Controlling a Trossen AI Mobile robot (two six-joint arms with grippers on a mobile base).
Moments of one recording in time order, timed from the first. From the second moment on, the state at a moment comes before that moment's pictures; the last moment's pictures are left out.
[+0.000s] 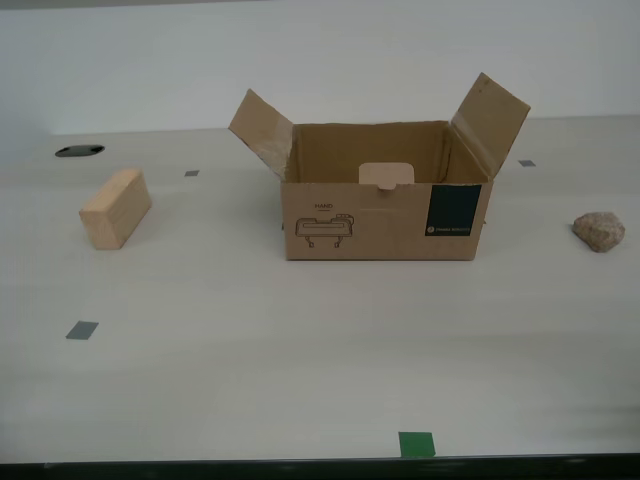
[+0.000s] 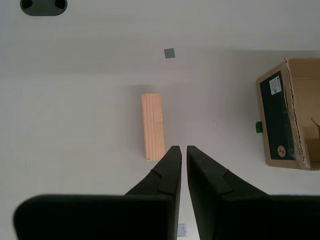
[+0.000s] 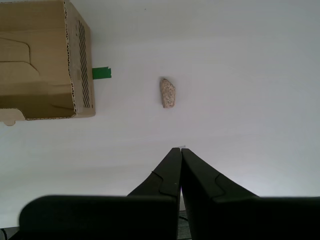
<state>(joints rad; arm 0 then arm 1) 0.00 1.25 1.59 -1.54 0.04 0.10 0.00 1.37 1.49 -1.13 0.11 0.03</state>
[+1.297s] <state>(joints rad) 0.00 1.25 1.59 -1.47 0.05 0.10 0.00 1.37 1.49 -1.14 0.11 0.03</state>
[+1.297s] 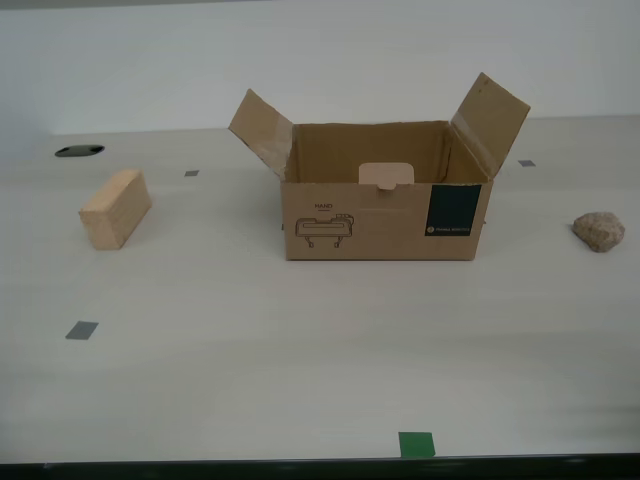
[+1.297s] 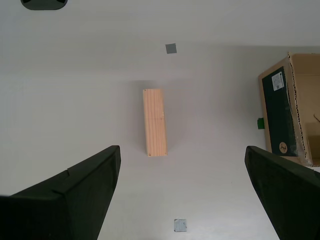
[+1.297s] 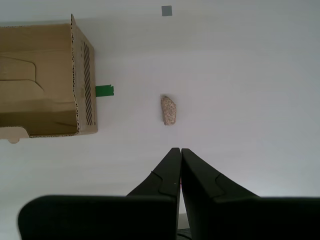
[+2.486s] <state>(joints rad) 0.00 1.25 1.59 -1.40 0.05 0.05 0.00 1.37 1.49 -1.15 0.11 0.03</state>
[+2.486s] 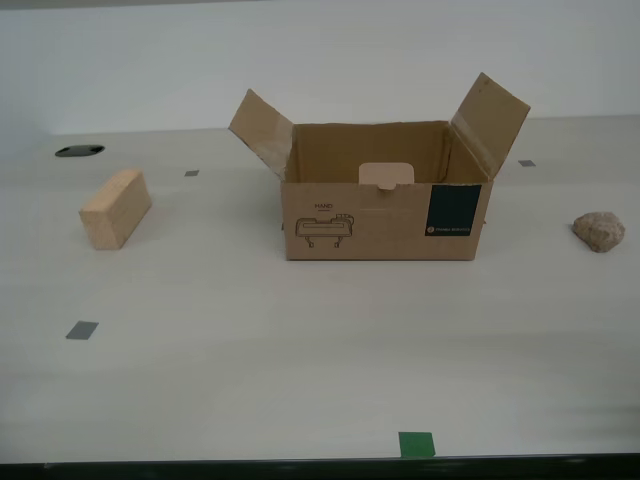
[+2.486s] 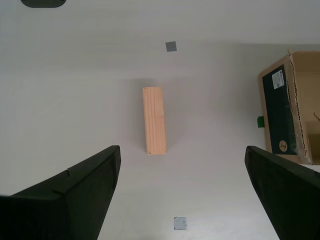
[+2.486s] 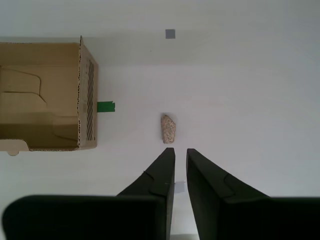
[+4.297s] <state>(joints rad) 0.00 1.25 1.59 -1.40 0.05 0.04 0.00 1.37 1.49 -1.14 0.11 0.01</state>
